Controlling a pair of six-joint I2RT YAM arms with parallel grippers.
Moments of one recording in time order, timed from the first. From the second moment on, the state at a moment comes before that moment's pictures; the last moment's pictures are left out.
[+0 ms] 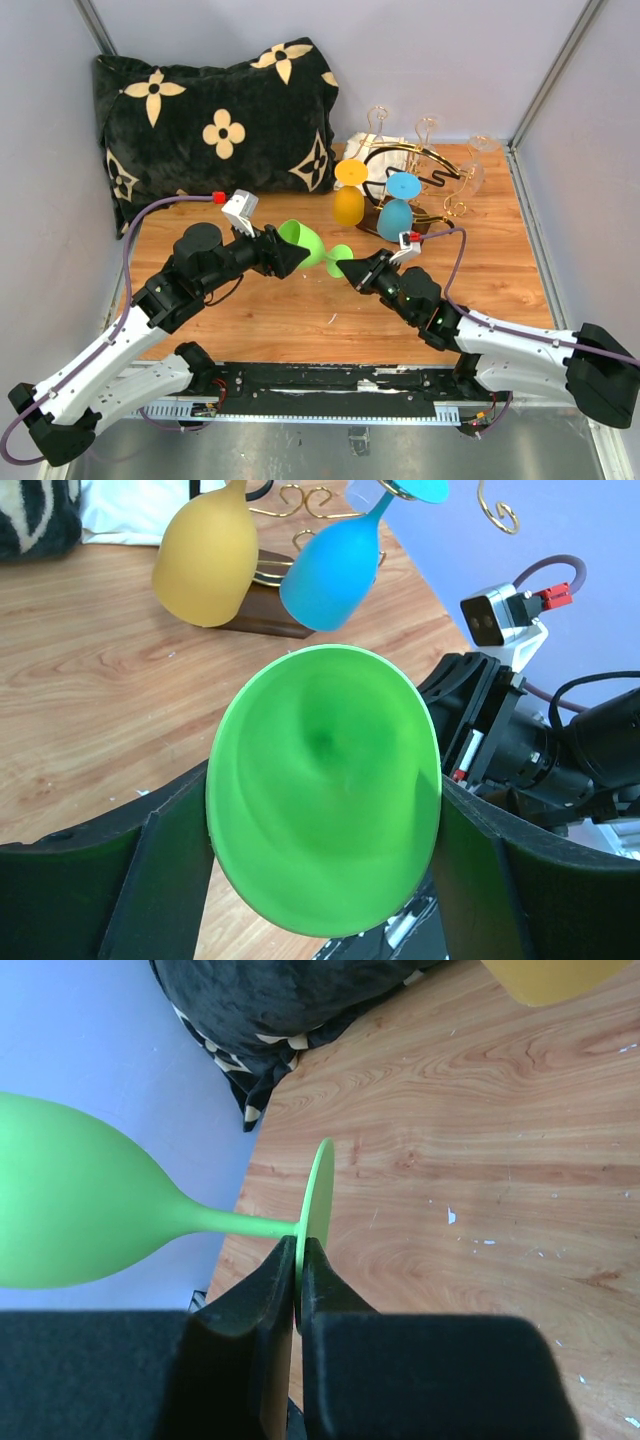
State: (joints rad) left arm -0.74 0.76 0.84 -0.28 0.07 -0.50; right arm 1.00 1.01 0.37 0.55 0.34 0.97
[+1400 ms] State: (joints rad) left arm -0.74 0.66 0.97 -0.43 -0.02 -0.33; right arm 1.10 0.72 0.58 -0.11 0.34 -0.18
